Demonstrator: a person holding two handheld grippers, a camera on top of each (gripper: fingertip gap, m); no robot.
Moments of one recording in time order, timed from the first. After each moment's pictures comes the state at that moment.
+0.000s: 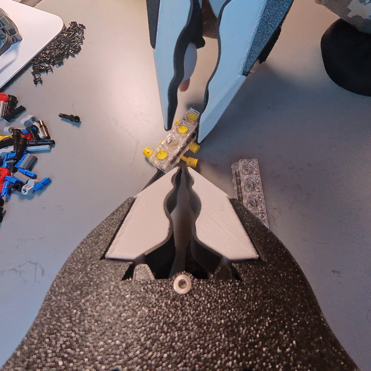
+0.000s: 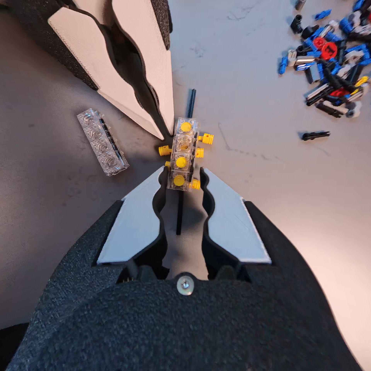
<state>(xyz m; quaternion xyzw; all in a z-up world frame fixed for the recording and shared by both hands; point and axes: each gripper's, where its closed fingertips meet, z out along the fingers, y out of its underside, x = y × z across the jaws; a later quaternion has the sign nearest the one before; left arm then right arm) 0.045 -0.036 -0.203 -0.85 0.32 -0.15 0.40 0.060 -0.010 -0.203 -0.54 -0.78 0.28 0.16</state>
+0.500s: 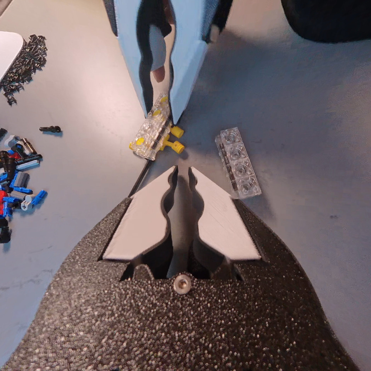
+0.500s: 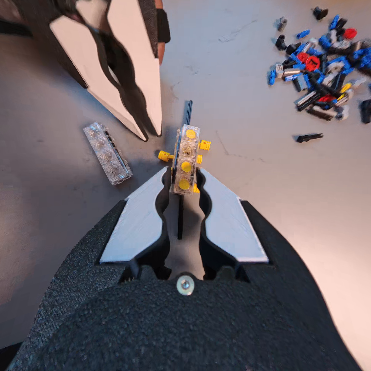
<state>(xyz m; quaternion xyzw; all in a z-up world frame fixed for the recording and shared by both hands) 0.041 -0.057 -0.206 -0.81 0.41 -0.16 0.38 0.057 -0.013 -0.197 -0.55 -0.75 0.32 0.18</state>
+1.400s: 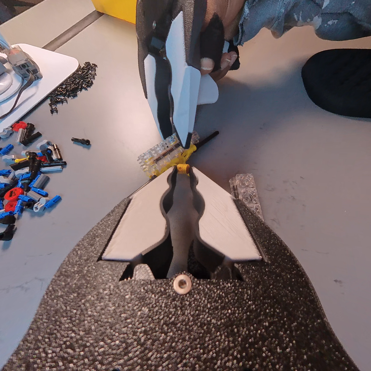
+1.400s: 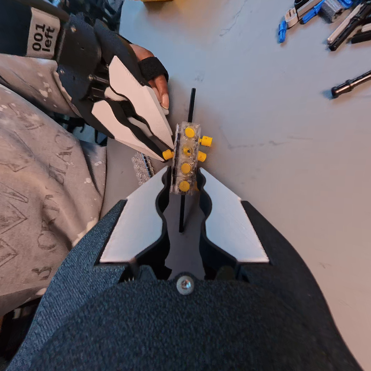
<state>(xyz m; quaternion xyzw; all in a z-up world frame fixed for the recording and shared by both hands) 0.050 -0.028 -0.186 -0.82 0.32 -0.16 0.45 0.054 -0.010 -0.189 -0.61 -0.62 0.49 -0.05</state>
